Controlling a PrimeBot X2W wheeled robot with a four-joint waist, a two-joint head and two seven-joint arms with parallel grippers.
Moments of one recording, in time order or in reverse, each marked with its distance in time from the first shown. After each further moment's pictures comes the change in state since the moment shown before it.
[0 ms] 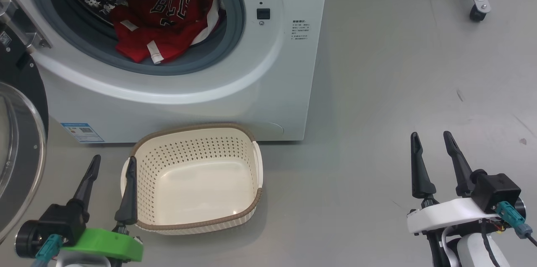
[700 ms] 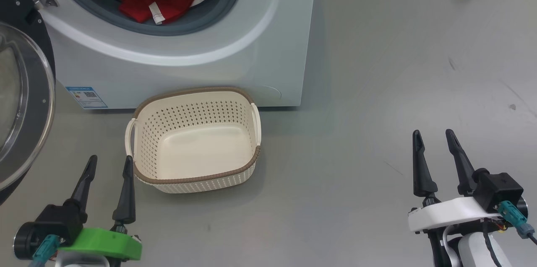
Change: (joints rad) left arm -0.001 -0.019 0.023 0.004 -0.001 0.000 0.000; right arm 0.000 -0.002 -0.002 -0.013 0.000 -0.010 0.000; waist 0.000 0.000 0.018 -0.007
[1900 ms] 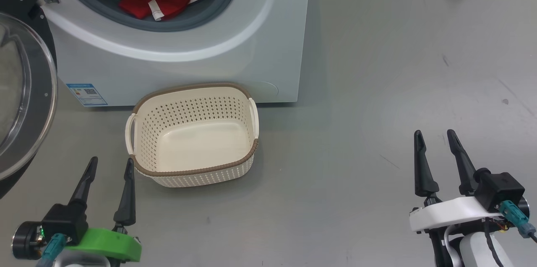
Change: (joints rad) left arm -0.006 -0.001 0.011 0.024 0.081 0.001 0.000; right arm 0.000 -0.009 0.004 0.002 0.009 -0.010 0.003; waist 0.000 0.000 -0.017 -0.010
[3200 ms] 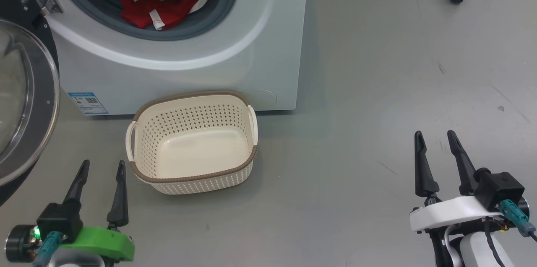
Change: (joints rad) left arm -0.022 0.004 0.027 0.065 0.013 0.008 0.000; right arm -0.005 -0.011 0.009 0.015 0.017 -0.012 0.001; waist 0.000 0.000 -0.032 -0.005
